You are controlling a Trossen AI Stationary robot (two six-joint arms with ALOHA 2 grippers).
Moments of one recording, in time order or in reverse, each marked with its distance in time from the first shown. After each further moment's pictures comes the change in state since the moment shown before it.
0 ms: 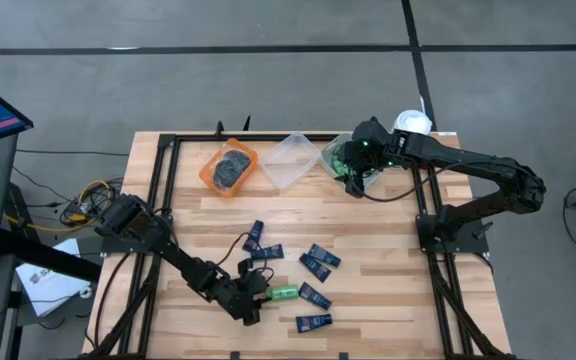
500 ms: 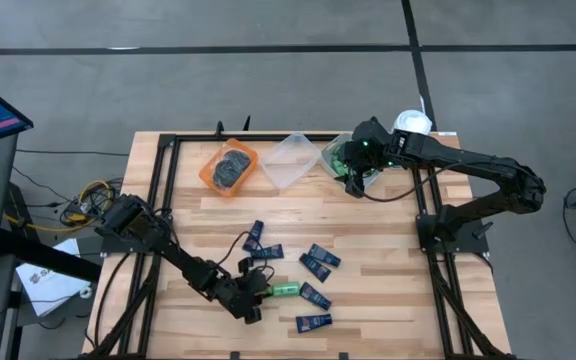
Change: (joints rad) left arm 0.001 0.004 0.000 0.002 -0.014 -0.004; right arm 0.000 0.000 0.000 -0.001 0.000 0.000
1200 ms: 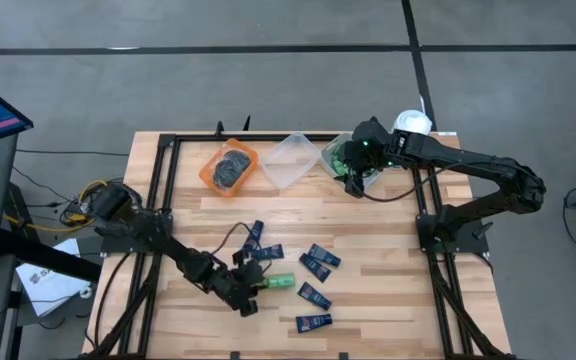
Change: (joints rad) left arm 0.046 -0.139 0.000 -0.183 0.022 0.001; right arm 0.000 0.000 0.000 0.008 0.000 0.000
